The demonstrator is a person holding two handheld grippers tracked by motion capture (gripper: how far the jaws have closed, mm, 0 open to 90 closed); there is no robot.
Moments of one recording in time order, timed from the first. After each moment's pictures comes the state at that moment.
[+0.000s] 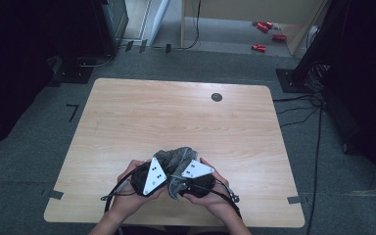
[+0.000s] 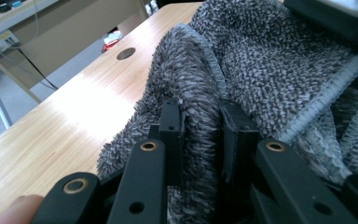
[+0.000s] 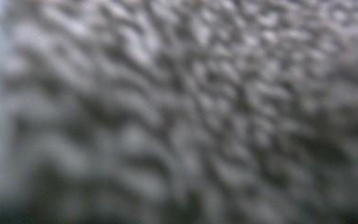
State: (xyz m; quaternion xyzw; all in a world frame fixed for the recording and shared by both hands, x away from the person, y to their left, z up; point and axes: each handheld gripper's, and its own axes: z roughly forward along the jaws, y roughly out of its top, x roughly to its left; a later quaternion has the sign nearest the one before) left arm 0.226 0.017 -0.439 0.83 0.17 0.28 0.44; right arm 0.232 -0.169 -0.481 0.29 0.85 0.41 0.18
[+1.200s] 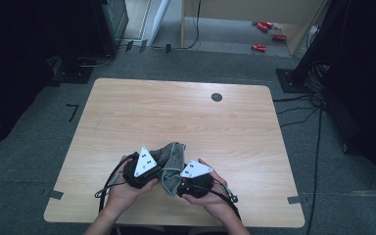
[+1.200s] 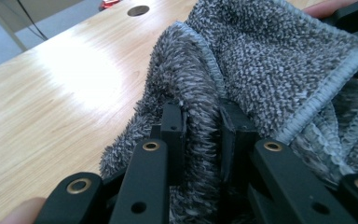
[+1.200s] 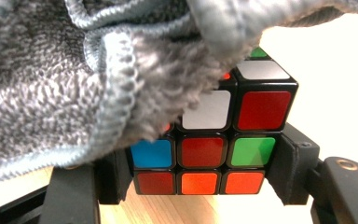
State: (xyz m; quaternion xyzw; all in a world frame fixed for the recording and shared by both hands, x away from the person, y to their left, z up) left arm 0.247 0.038 -0.442 0.84 0.26 0.22 0.43; right arm 0.232 -0.165 -0.481 0.30 0.84 0.41 0.17
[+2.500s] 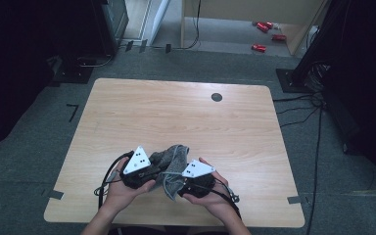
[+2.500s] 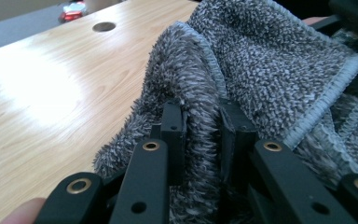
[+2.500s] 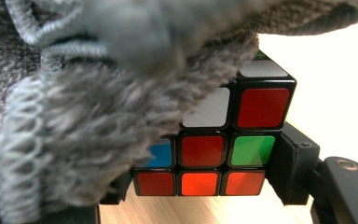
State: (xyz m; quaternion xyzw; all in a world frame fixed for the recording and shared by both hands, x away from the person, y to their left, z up) left arm 0.254 0.052 -0.438 0.82 0.25 0.13 0.49; right arm 0.231 -0.169 -0.474 0.29 0.84 0.42 0.17
